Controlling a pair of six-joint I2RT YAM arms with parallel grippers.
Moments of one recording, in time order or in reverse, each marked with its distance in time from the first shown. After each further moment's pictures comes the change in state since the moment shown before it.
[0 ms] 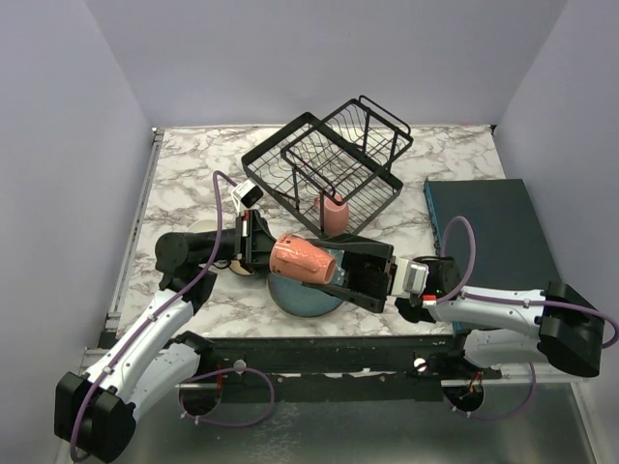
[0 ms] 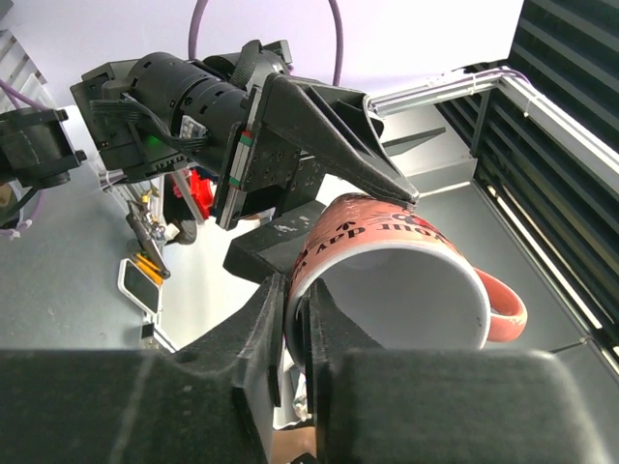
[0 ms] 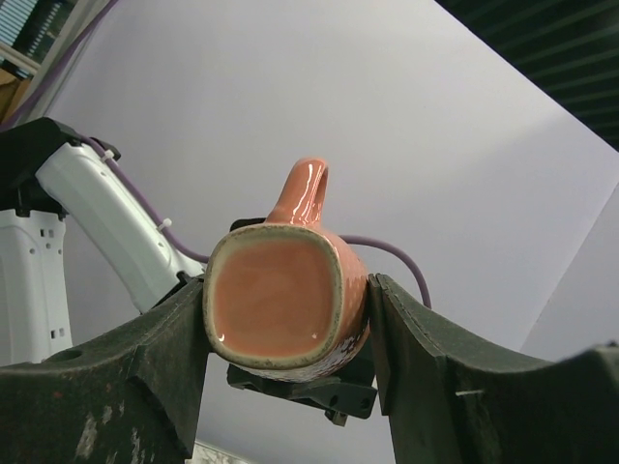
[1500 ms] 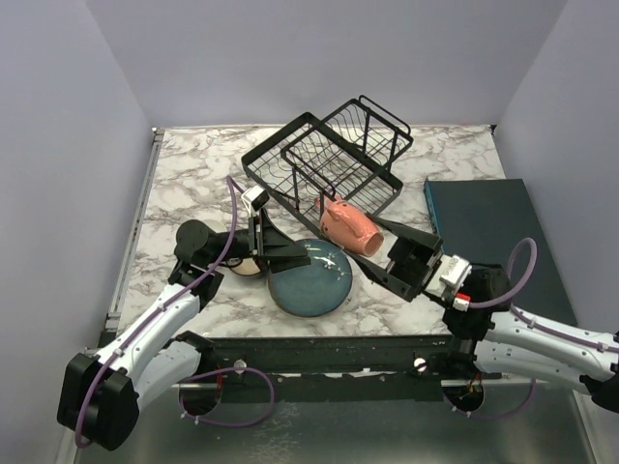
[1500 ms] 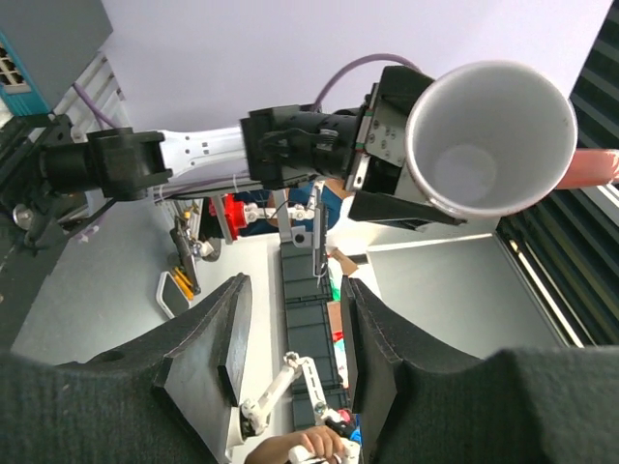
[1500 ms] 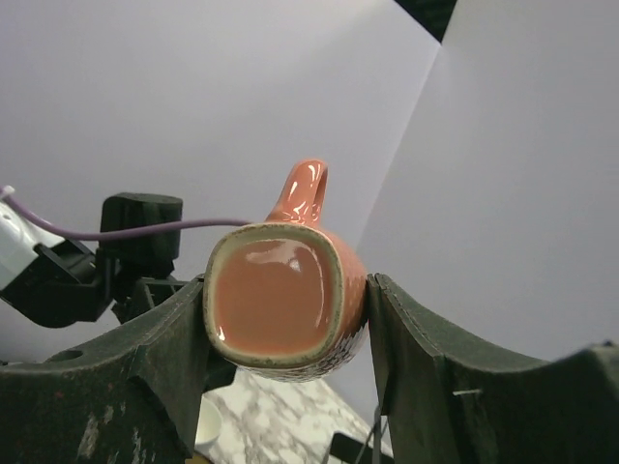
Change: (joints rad) left arm -0.006 0.072 -0.053 -0.132 -0.045 0.187; right arm 0.001 -0.462 -0.085 -0.523 0.380 -0.213
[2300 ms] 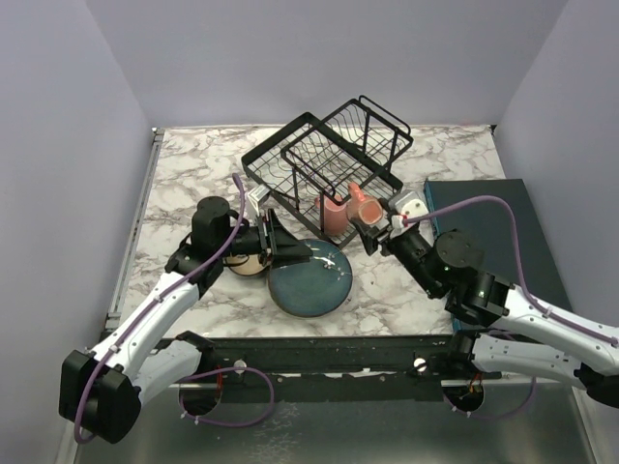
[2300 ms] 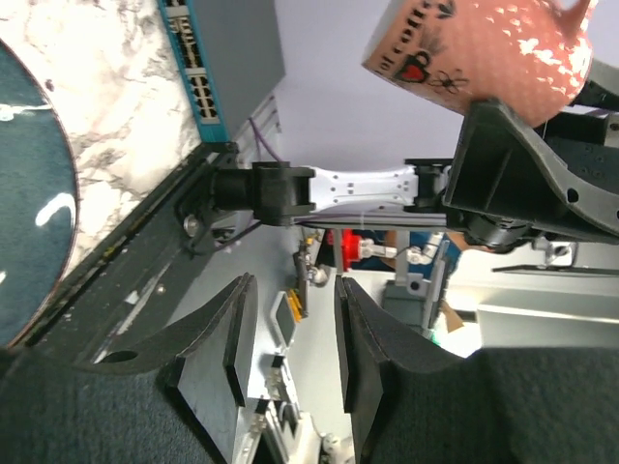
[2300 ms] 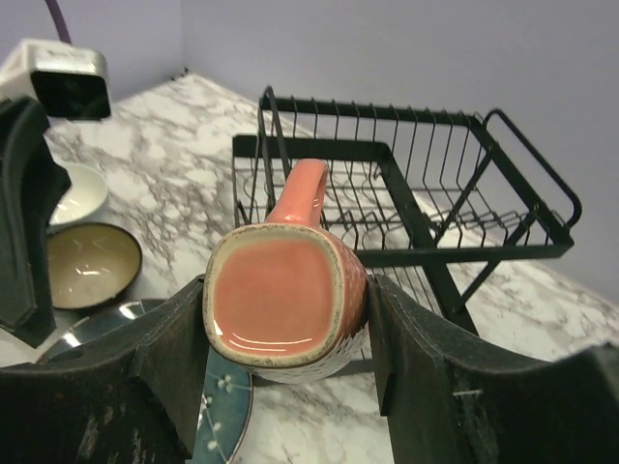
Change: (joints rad) left arm 0.000 0.054 0.145 -0.653 -0.108 0.547; right arm -0.002 0.066 0.310 -0.874 0.665 0.148
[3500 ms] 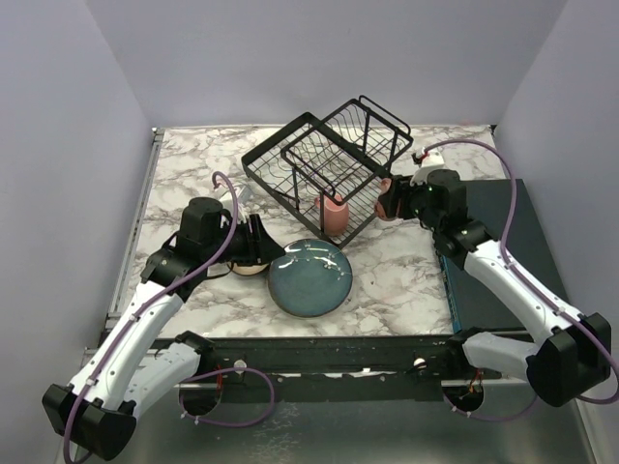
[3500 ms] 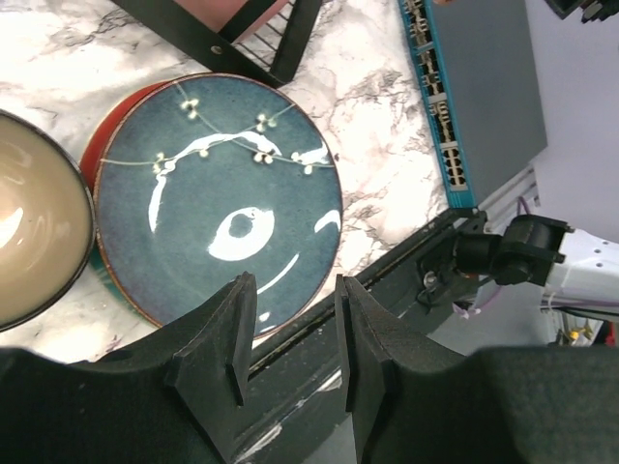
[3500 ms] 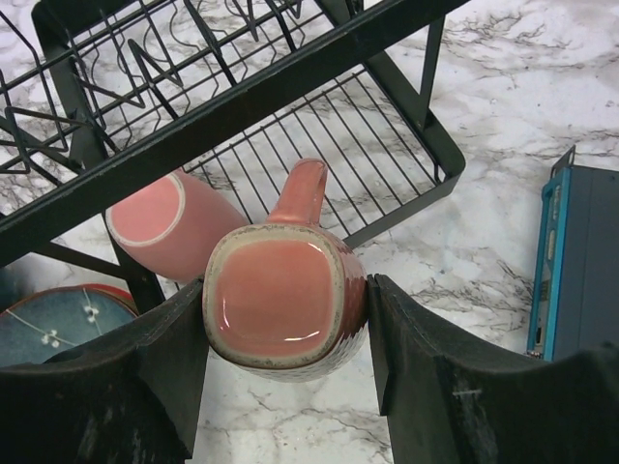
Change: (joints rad) left arm 0.000 -0.101 0.214 -0.640 -0.488 0.647; right arm -0.683 0.314 0.056 -0.230 -0.418 0.447
